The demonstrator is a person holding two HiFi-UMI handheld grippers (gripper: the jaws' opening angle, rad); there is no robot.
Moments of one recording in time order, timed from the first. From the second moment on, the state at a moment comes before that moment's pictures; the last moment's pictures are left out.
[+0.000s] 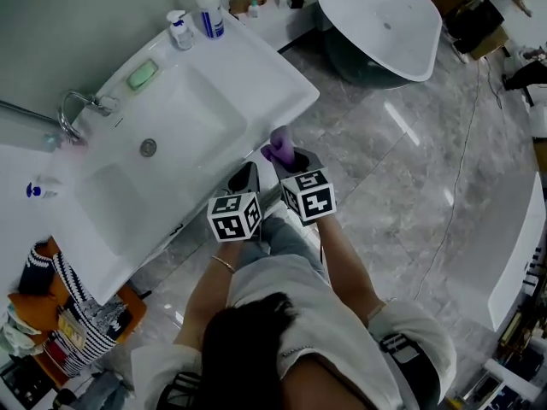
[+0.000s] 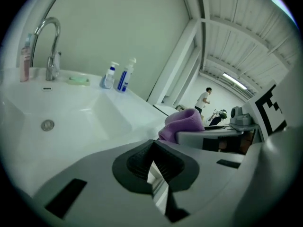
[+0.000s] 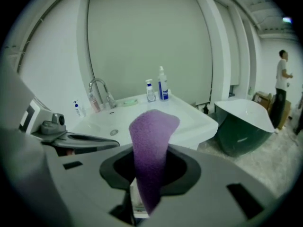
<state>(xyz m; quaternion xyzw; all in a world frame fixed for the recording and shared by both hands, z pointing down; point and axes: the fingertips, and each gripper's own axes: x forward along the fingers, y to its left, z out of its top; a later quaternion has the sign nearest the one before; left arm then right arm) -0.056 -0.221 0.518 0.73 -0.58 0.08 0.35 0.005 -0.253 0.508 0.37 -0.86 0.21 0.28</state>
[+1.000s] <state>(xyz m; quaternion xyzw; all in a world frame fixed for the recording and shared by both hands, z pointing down) -0.077 -0.233 0.368 0.77 -0.62 -0.01 0.15 -0.017 -0.248 0.366 0.43 -0.90 0.06 0.10</state>
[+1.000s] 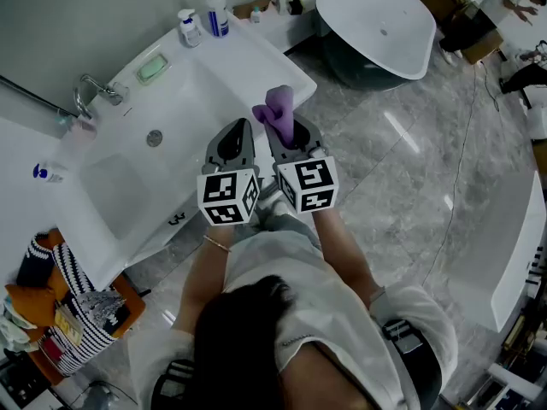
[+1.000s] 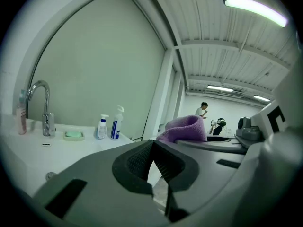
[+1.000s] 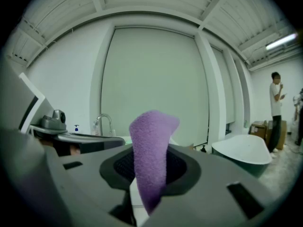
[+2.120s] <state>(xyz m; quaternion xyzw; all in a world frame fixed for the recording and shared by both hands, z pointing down) -0.082 -0.222 0.386 0.76 -0.63 0.00 0.17 -0.027 -0.238 0.375 0.42 -0.90 0.06 0.11</state>
